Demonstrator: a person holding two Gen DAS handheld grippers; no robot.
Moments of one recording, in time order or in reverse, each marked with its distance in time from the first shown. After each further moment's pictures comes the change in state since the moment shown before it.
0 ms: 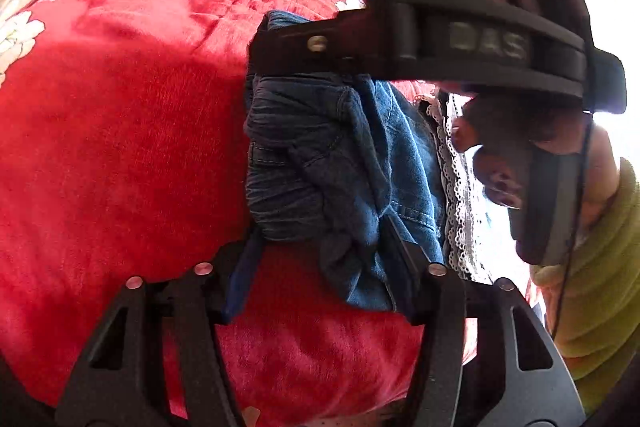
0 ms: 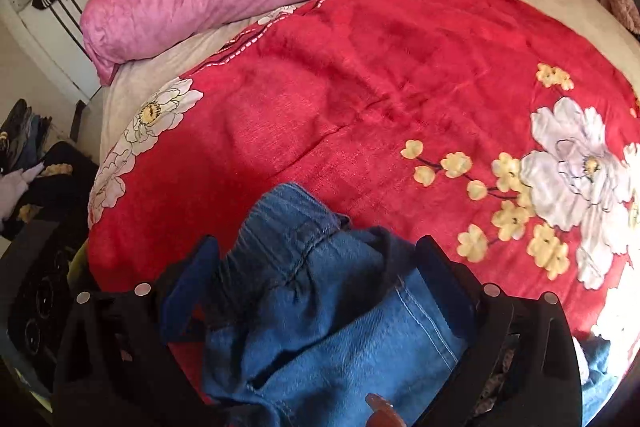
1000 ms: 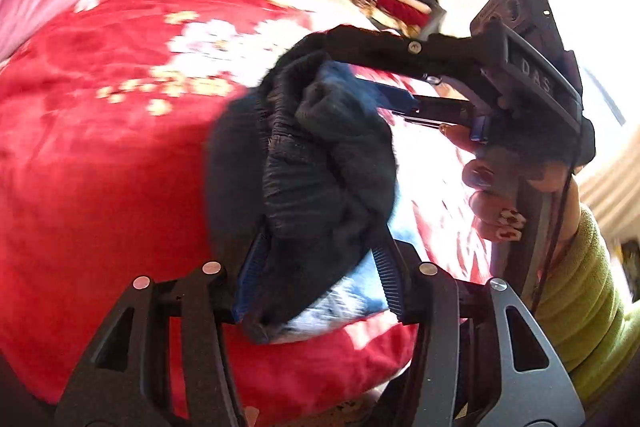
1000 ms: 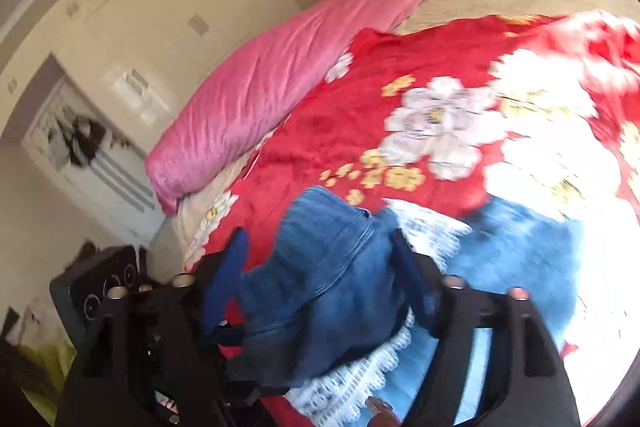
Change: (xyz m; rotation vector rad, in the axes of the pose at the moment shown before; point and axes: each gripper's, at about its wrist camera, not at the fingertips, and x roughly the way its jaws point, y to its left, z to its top) left arm 0.014 -0.155 -0.010 0.303 0.003 -0.089; right arm -0.172 -0.121 -0.162 0.445 -0.458 0.167
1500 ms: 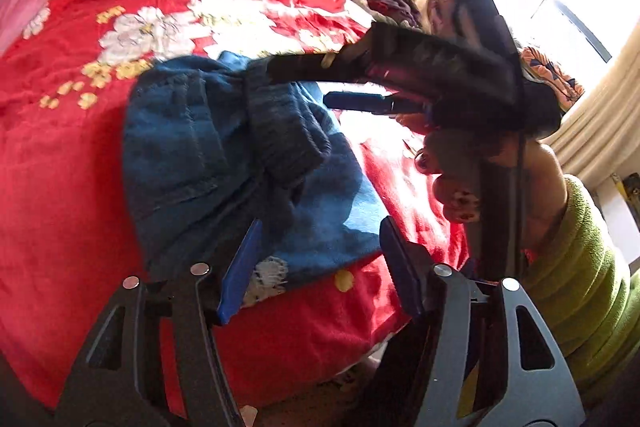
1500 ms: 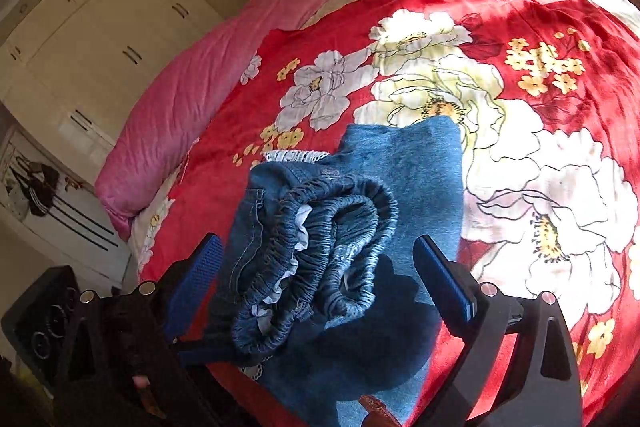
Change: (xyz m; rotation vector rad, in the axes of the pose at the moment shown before) left arm 0.015 -0.053 -0.030 0.151 0.078 -0.005; right arm -0.006 -0.037 -0.041 0.072 0.054 -0.184
